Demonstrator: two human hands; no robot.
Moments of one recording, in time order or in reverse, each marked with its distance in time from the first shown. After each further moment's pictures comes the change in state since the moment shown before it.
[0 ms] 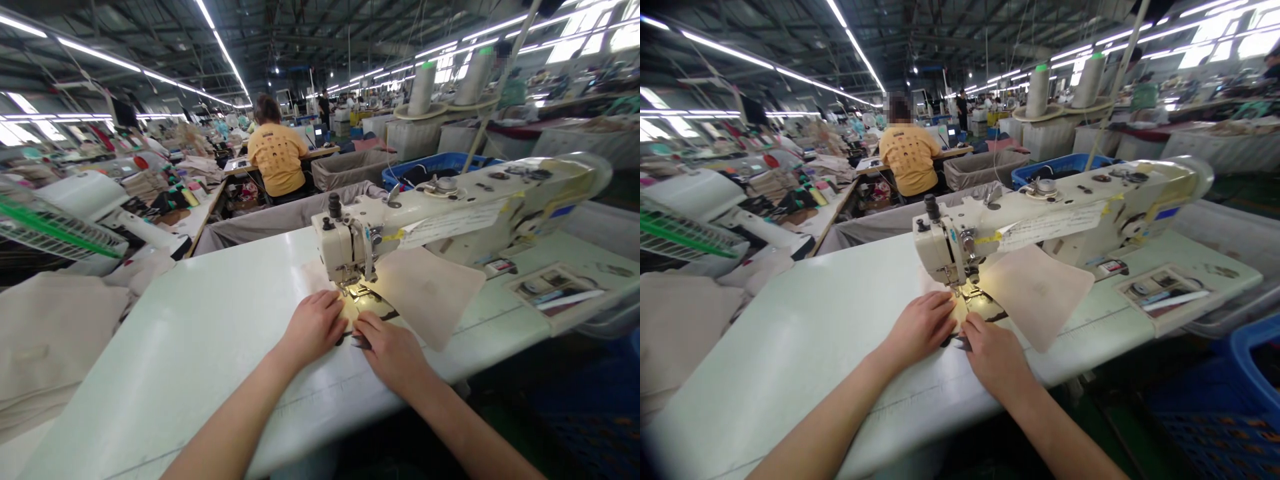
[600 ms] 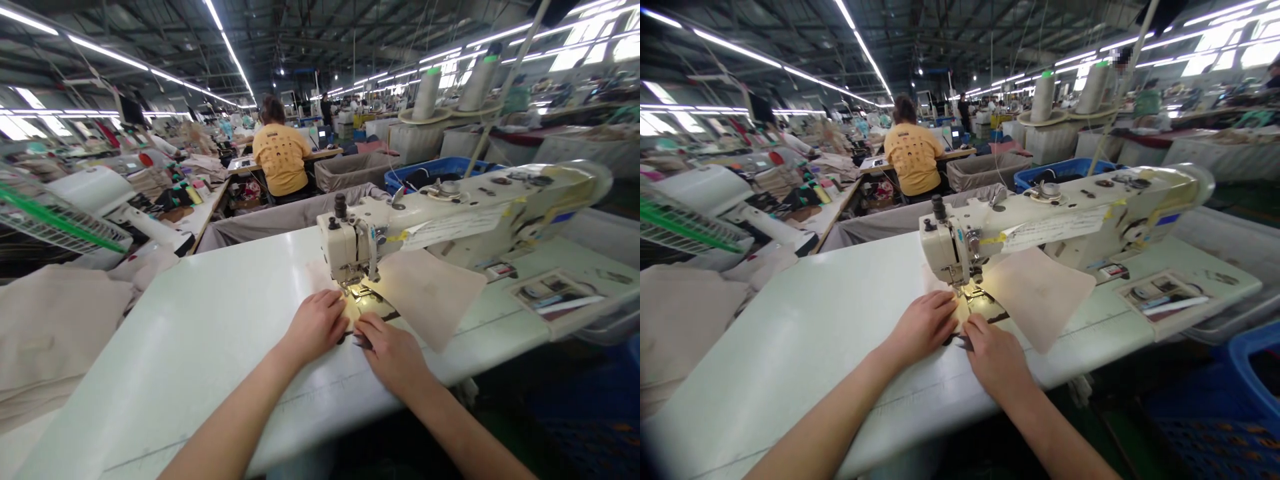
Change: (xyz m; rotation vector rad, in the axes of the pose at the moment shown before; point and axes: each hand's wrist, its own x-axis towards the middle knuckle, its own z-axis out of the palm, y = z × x) left_hand 0.000 0.000 0.002 -0.003 -0.003 -0.004; right_hand -0.002 -0.004 0.000 0.029 0.008 0.043
